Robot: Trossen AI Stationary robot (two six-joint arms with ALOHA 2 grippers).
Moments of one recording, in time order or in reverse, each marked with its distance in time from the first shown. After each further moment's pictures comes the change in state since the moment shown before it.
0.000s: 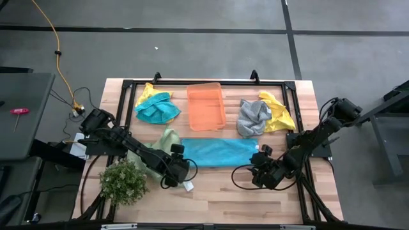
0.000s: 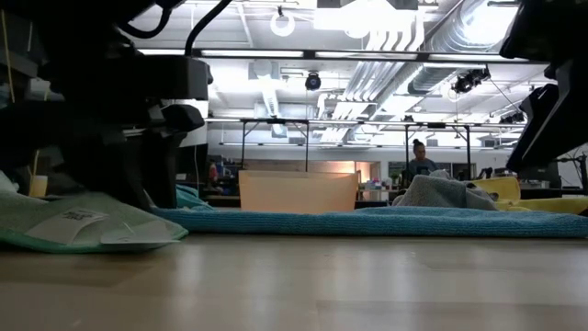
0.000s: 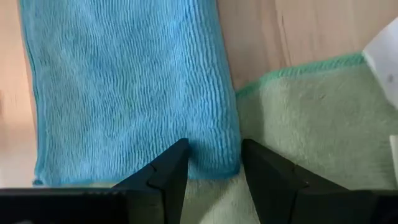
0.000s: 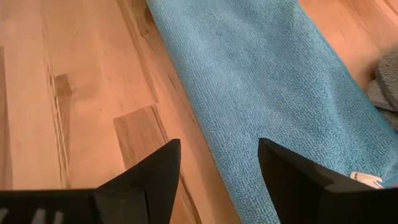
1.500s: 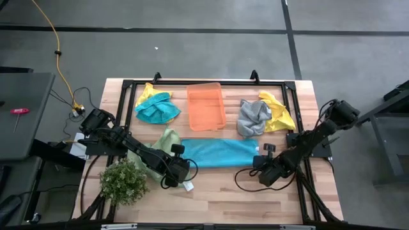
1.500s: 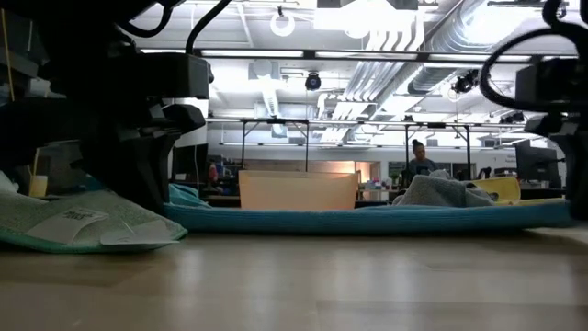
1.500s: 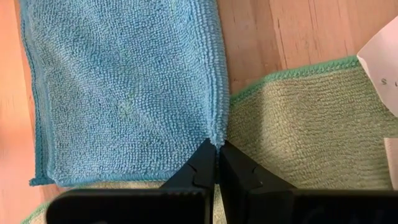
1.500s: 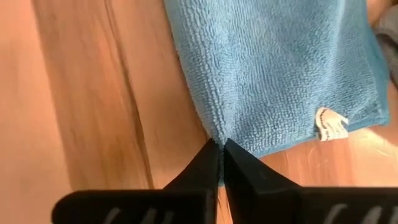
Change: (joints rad) left arm 0.000 -0.004 0.001 0.000 0.009 0.001; right arm -0.043 0.050 -0.002 -0.211 -0.216 -0.154
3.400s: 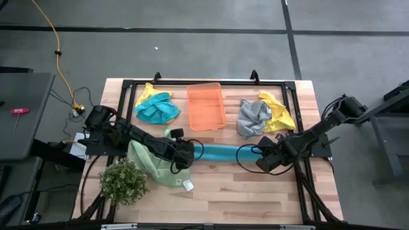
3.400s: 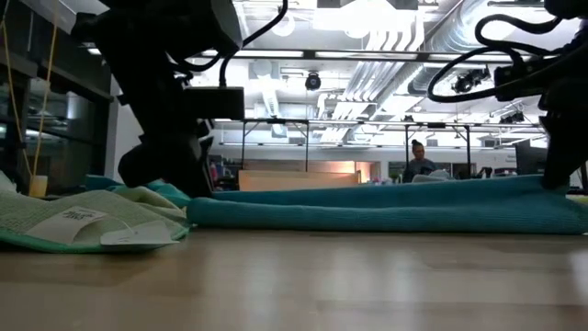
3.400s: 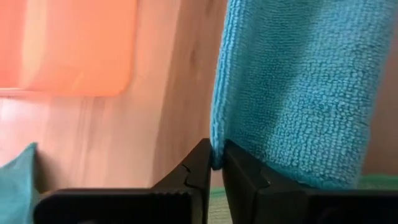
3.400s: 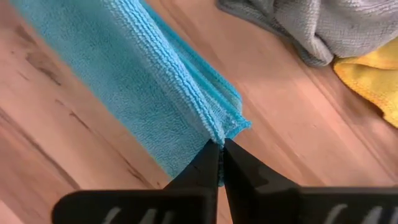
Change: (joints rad) left arm 0.182 0.011 0.000 -0.004 -0.193 -0.108; right arm -0.145 -0.156 0.003 -0.247 0.002 0.402
